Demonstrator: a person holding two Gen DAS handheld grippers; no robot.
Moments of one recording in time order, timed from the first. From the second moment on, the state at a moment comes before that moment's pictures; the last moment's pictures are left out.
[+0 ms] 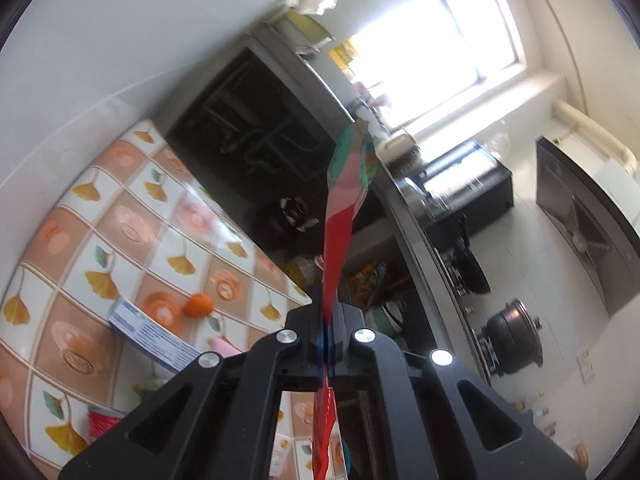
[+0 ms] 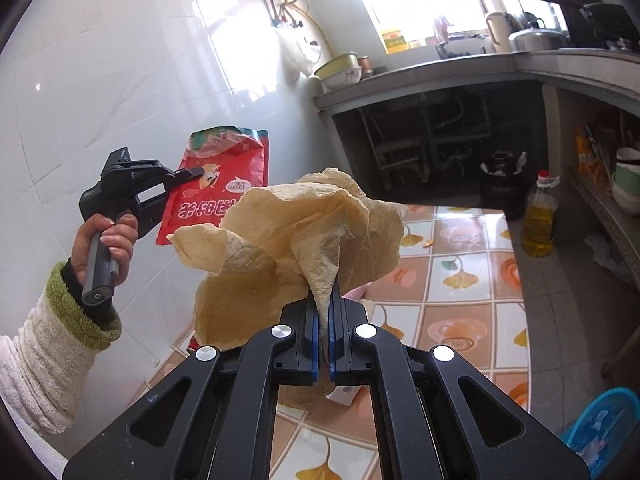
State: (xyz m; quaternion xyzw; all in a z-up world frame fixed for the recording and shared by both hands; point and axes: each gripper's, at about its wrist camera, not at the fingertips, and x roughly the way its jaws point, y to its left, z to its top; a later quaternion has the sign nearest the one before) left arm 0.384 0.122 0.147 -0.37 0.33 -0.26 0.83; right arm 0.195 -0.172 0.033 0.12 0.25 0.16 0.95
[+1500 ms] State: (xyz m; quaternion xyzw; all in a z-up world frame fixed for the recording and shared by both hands) left arm 0.232 -0.313 0.082 -0.09 0.46 -0.48 0.74; right arm -0.067 -0.390 -0.044 0.29 0.24 -0.15 0.92
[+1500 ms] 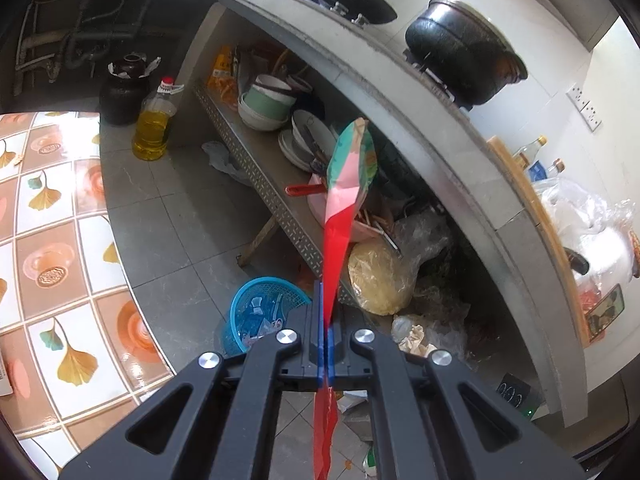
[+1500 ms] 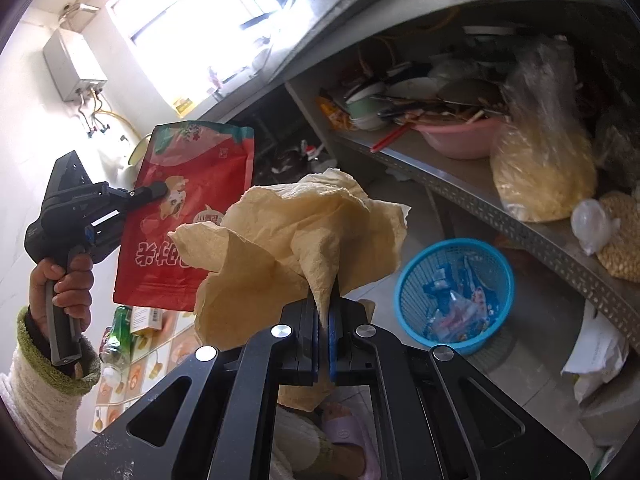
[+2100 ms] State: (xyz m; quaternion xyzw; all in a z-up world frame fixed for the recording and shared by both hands) left arm 0.218 -0.468 -0.034 0.11 0.53 -0.45 0.71; right arm -0.064 -0.498 -0.143 0.36 0.33 -0.28 0.83
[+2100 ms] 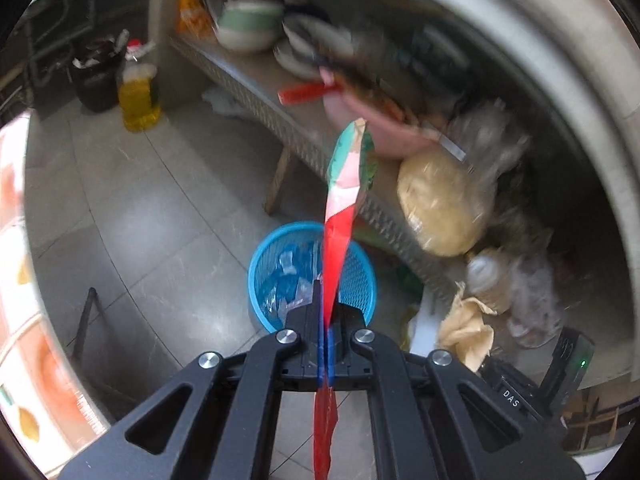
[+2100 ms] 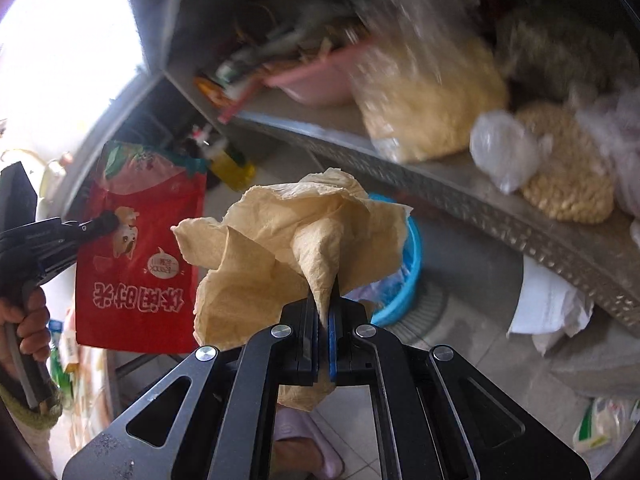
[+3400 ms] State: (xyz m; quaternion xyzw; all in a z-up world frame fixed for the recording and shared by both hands) left arm 0.225 -0.341 0.043 0.05 0.49 -0.45 0.75; right arm 0.054 -0.513 -0.235 0.28 0.43 -0.32 0.80
